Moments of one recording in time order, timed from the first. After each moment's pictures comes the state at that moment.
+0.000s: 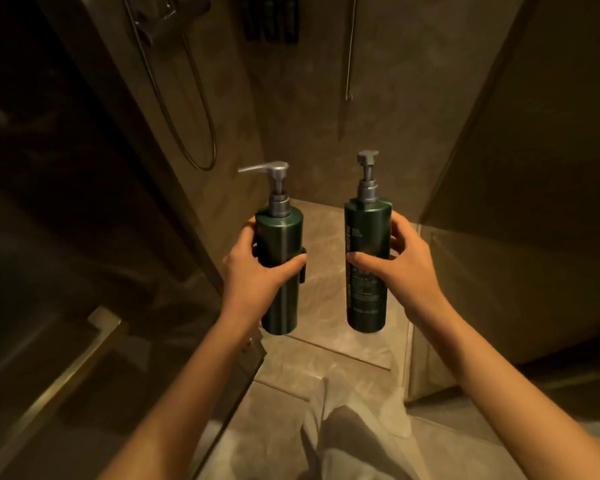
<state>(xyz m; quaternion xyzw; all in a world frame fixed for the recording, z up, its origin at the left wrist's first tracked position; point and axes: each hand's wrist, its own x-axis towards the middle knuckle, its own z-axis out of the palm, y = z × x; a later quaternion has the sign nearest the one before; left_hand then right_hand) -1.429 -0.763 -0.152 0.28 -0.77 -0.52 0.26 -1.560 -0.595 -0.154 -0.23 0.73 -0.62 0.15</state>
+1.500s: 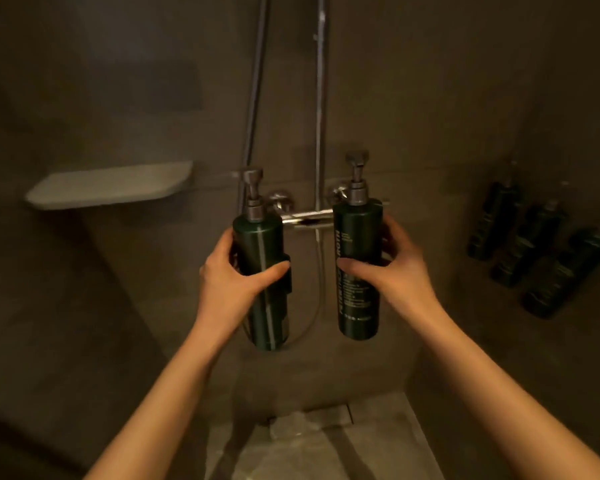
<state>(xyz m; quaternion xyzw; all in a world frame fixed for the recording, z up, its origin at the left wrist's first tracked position) -1.850 -1.158 -0.022 0.56 -0.56 -0.23 0.57 -2.072 -1.201 -0.029 -0.63 0.46 -0.51 0.37</state>
